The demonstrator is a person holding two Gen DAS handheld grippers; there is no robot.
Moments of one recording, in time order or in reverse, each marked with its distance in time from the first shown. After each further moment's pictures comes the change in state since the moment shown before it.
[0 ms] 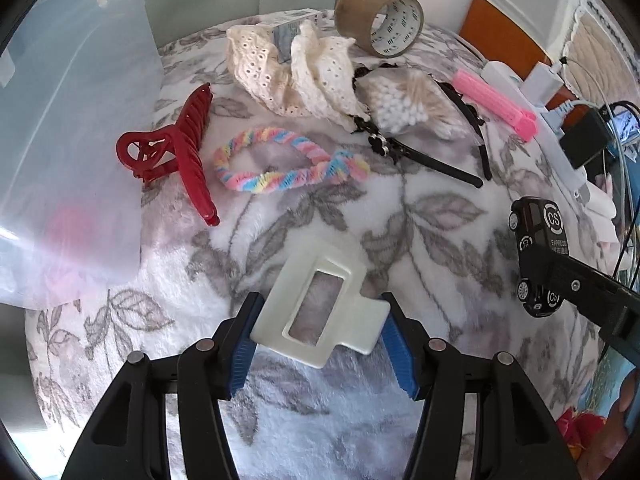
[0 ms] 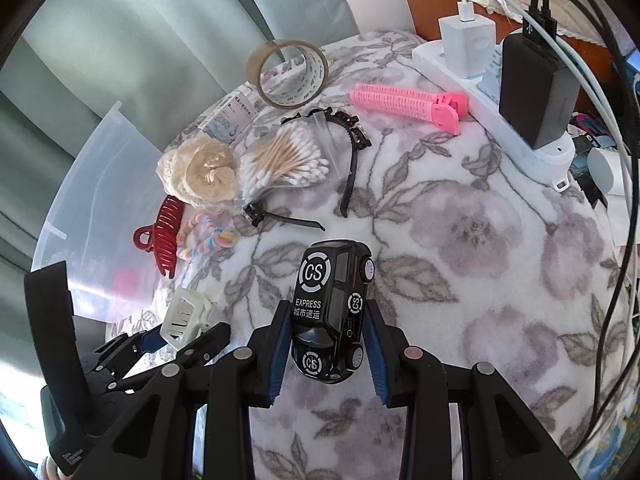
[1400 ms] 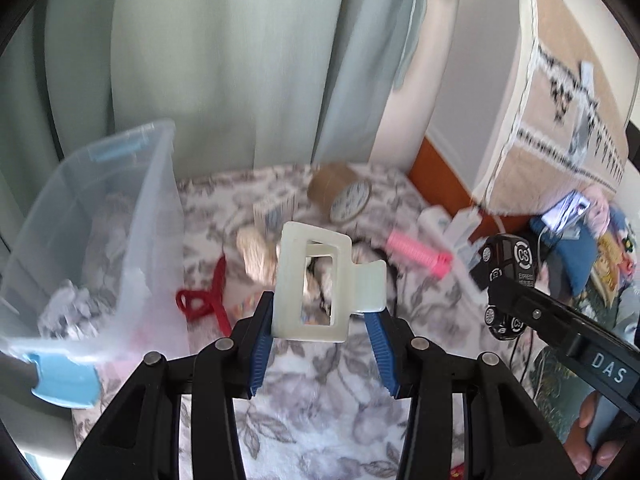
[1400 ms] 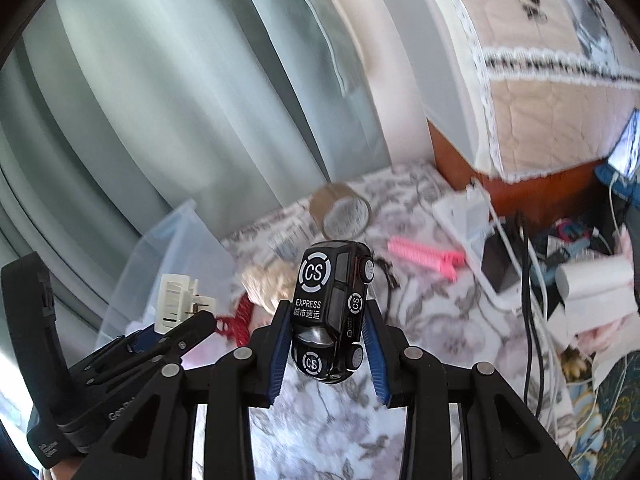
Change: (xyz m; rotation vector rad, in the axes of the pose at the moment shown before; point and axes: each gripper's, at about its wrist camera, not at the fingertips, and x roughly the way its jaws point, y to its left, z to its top) left arm -0.150 -0.003 0.048 -0.024 -0.380 -0.096; right arm -0.125 0.047 0.037 -0.055 -0.325 0.062
